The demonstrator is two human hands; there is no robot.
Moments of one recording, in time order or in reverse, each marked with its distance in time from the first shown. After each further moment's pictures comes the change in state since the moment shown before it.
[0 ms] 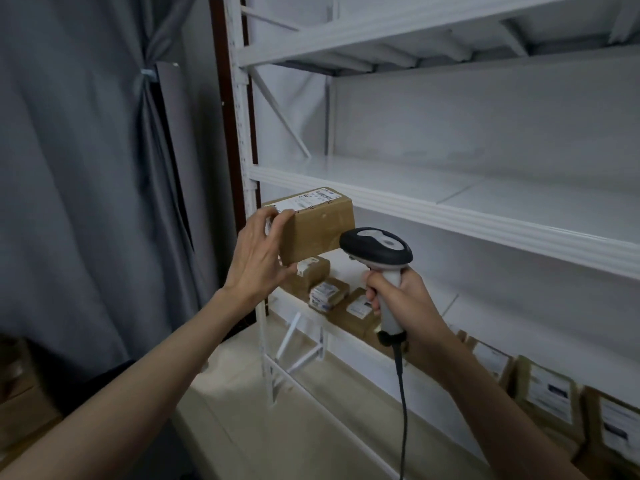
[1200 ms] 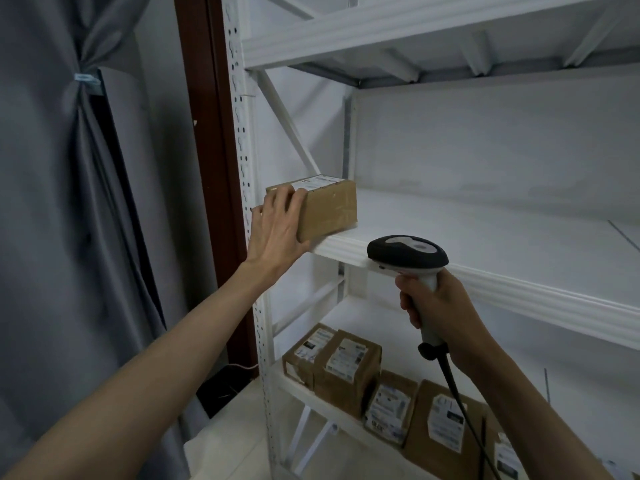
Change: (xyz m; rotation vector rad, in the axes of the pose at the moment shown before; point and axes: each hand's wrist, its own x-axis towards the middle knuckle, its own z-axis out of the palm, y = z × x) left_hand 0.269 -0.294 0.183 0.081 -0.017 0.040; right_hand 0.338 0.009 0.148 -0.207 0.190 -0.138
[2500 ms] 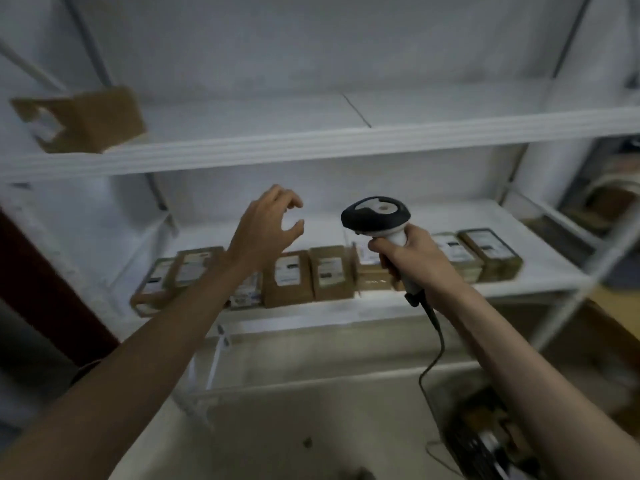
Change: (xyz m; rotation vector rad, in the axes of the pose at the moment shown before) left_hand -0.154 0.235 -0.015 -0.821 -0.338 0.500; right_hand -0.269 0.009 -0.119 -0.244 0.514 0.395
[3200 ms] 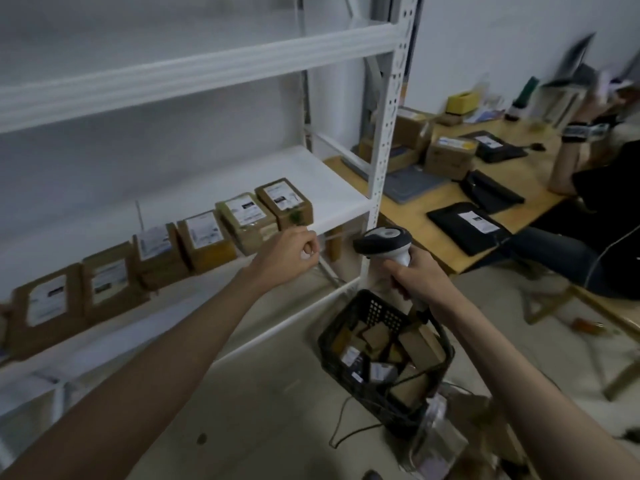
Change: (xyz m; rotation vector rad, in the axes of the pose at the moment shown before) left_hand 0.045 0.359 0.296 -0.316 -0.588 0.315; right_hand -0.141 0.209 -0.347 -0.037 0.357 0.442
